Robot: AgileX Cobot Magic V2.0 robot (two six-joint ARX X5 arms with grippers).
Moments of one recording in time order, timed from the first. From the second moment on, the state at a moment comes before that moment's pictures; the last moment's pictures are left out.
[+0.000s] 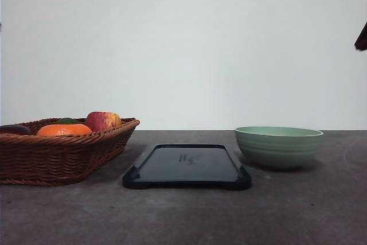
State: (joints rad) left_arx -0.06 0.85 0.76 -0.42 0.25 -0.29; right_arx 0.08 0.88 0.66 -0.32 -0.30 0.20
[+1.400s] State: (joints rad) left_arx -0.08 1.03 0.85 -0.53 0.31 -0.20; right_arx 0.08 1.43 1.20 -0.74 -0.31 0.12
